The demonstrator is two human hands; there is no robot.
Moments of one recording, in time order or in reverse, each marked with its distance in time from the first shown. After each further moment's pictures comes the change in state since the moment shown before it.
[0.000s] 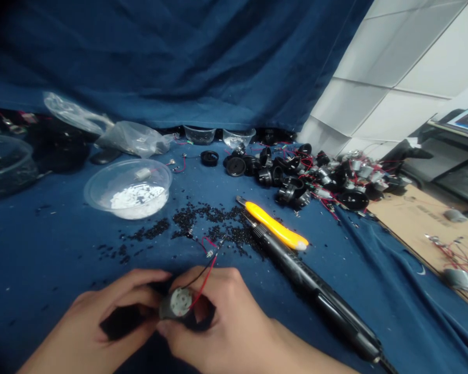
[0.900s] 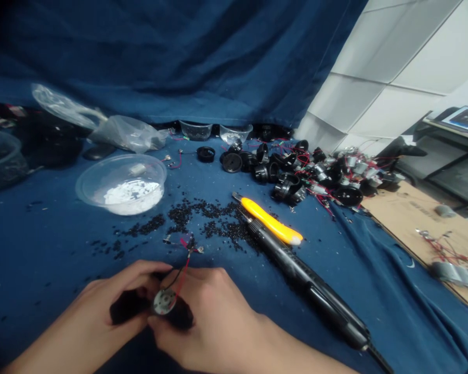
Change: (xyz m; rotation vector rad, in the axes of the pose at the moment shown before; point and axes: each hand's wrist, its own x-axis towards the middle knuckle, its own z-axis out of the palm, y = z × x) left_hand 0.008 -0.009 -0.002 0.101 -0.070 -0.040; right_hand 0.004 -0.005 0.005 -0.158 -0.107 -0.036
